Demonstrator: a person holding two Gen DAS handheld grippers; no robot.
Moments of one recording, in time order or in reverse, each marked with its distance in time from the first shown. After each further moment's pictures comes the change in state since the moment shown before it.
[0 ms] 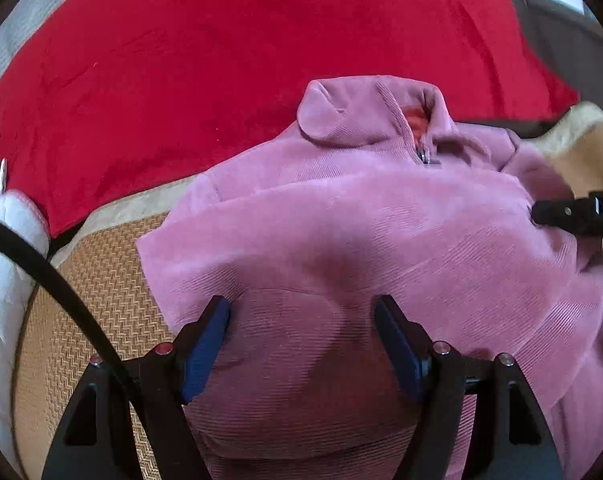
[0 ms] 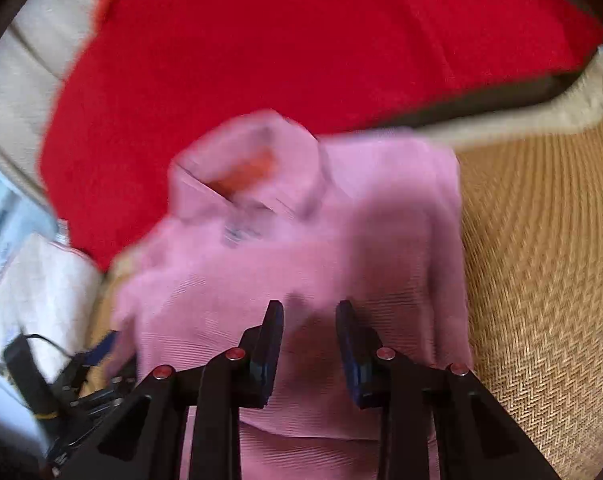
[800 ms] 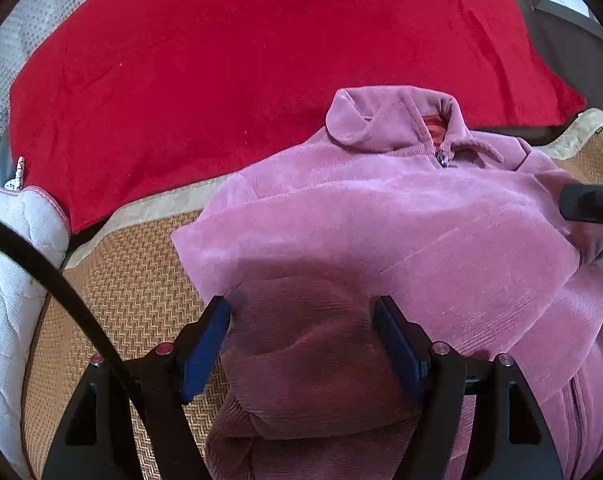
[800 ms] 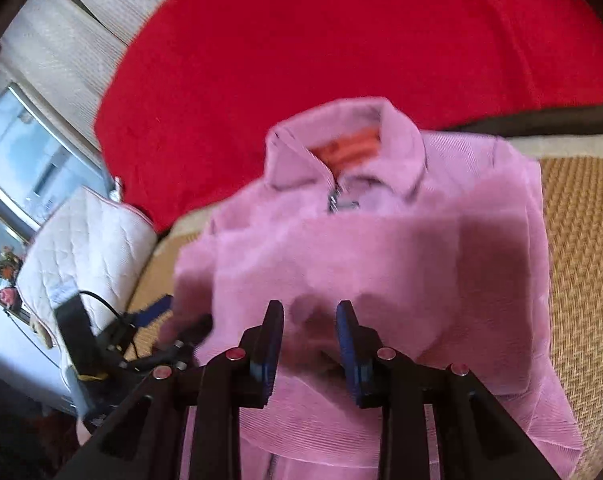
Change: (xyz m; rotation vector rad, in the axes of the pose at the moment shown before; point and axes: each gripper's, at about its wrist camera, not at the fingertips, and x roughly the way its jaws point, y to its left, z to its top) left arm -0.014 0.018 -0.002 -0.027 -0.008 0.034; right arm -0.027 0.049 -0.014 -0.159 -0.020 0.199
